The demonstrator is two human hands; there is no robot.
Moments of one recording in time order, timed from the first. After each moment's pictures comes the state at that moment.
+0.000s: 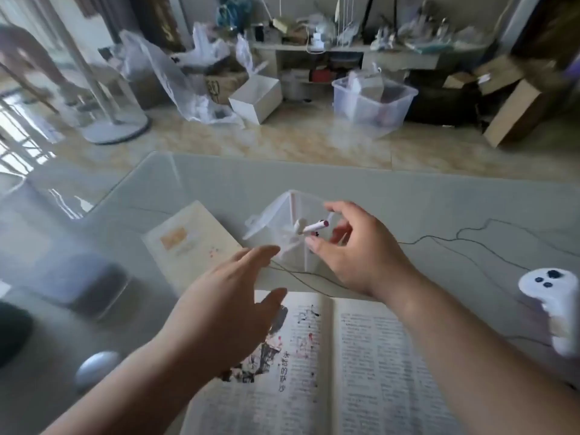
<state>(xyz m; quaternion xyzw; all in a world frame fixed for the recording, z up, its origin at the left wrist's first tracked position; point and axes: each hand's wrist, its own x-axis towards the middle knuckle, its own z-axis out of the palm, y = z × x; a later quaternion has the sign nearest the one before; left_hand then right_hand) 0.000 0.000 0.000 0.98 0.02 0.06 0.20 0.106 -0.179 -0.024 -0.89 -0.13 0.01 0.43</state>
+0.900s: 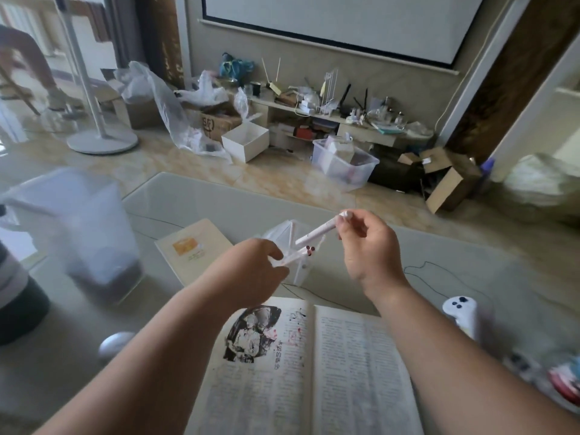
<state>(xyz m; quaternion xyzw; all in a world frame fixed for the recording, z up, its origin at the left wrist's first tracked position) -0.013 0.014 0.054 0.95 0.06 -0.02 0.30 0.056 -0.174 0.044 -0.82 -0.09 -0.17 0.55</state>
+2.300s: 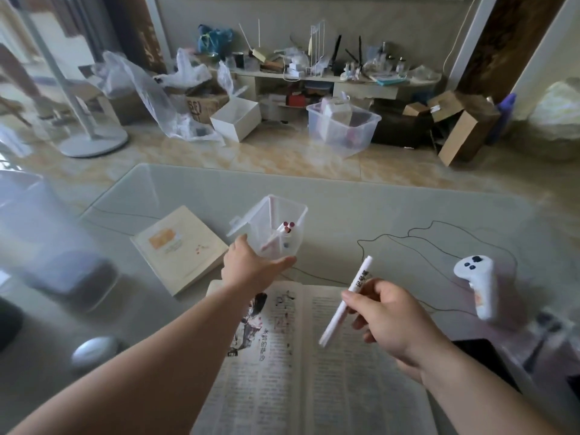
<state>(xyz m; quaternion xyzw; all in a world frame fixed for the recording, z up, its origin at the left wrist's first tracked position) 0.069 -0.027 -0.074 0.89 0.25 -0.01 0.37 0.000 -0.254 -0.034 -0.79 0.11 0.15 0.59</state>
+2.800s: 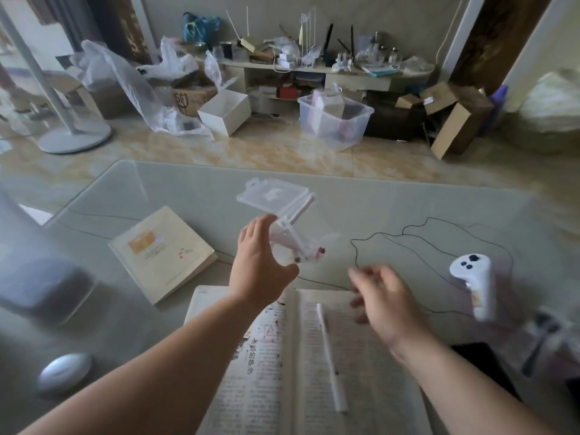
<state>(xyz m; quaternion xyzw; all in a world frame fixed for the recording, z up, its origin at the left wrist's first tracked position) 0.073 -0.057 -0.073 0.90 0.02 0.16 0.40 0.034 -0.257 -0.056 -0.80 0.14 0.05 0.59</state>
